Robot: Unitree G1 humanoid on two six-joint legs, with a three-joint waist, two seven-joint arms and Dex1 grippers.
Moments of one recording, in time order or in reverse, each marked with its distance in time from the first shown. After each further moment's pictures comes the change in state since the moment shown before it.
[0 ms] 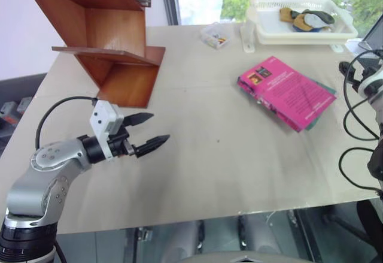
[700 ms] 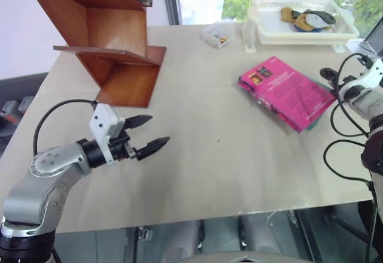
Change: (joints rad) left arm 0.047 0.003 0.024 -0.065 -0.018 0.031 0.053; right arm -0.020 0.055 -0.158 0.042 0.092 0.261 -0.034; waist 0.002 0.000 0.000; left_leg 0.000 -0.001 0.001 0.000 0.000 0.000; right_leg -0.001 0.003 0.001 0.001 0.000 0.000
